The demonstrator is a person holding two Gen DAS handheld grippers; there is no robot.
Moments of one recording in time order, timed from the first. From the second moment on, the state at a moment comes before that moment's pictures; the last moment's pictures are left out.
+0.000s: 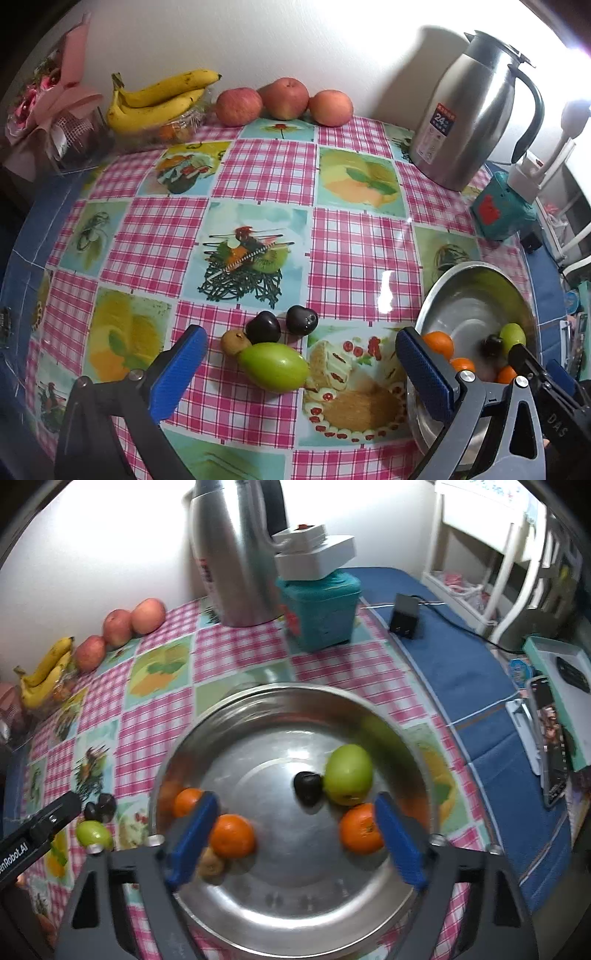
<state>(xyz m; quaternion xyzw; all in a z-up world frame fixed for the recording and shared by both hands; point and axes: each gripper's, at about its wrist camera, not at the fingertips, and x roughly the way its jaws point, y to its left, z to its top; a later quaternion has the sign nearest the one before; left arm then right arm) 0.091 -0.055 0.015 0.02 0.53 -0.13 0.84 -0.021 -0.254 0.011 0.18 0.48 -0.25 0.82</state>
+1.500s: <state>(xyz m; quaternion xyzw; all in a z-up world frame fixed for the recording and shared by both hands) 0.124 0.067 0.030 0.03 0.52 -0.07 0.85 0.019 -0.180 0.010 0.14 0.52 -0.18 0.82</state>
